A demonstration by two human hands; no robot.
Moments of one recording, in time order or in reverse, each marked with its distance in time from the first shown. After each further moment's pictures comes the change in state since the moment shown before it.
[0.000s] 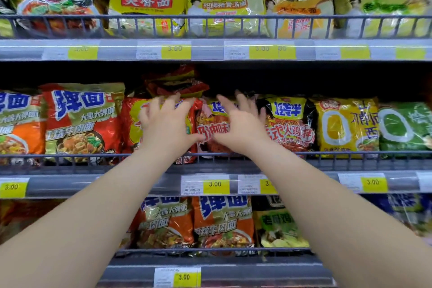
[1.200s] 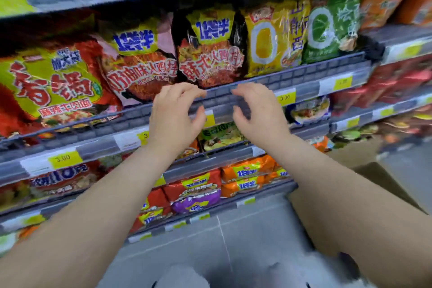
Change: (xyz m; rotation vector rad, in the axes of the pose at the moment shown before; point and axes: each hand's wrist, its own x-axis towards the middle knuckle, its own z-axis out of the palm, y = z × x) left_hand -0.039 0.118 0.018 -0.516 -0.340 0.321; right_hand -0.123 0.108 -0.073 0.132 -0.127 0.189
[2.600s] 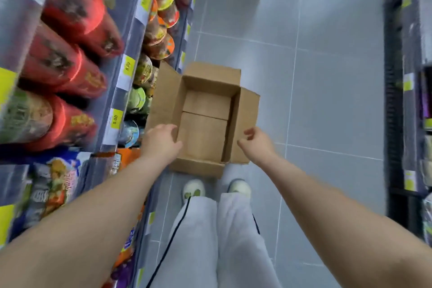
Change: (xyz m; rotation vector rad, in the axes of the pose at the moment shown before) left_hand 0.081 0.391 0.408 -0.001 -1.327 0.422; right_hand -0.303 0.342 -0.161 0.379 0.080 2.085
